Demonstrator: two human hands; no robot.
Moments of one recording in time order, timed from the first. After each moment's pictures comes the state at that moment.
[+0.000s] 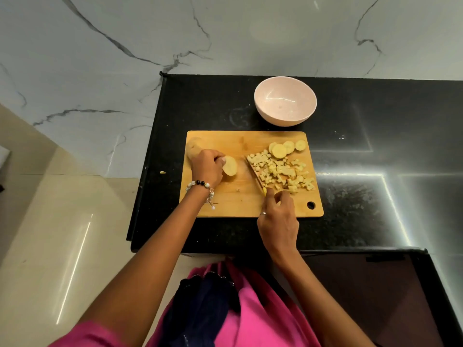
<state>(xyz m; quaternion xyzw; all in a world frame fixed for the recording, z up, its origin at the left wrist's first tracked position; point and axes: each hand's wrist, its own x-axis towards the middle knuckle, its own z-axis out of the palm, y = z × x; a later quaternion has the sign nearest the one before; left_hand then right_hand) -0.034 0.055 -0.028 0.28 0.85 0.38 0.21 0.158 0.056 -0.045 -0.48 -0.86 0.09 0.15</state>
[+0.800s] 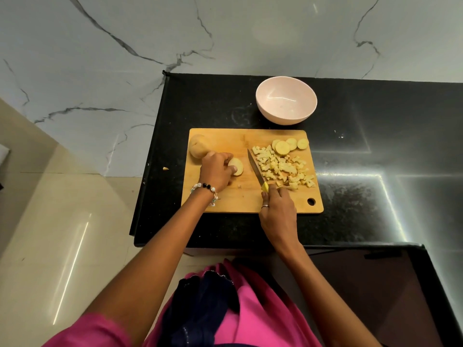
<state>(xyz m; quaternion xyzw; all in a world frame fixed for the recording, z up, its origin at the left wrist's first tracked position) -0.021 0.045 -0.026 0.35 0.85 0.31 0.23 0.155 0.058 -0.031 -0.47 -0.85 0.20 0.15</state>
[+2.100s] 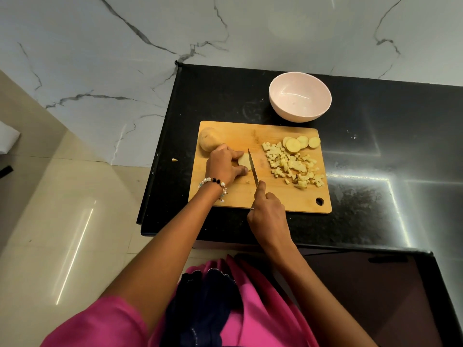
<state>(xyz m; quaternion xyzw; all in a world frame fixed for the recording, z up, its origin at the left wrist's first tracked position) -0.025 0.041 -0.035 0.38 0.85 0.31 0.18 0.136 0.029 -0.008 -0.43 -0.88 0.21 -0.02</state>
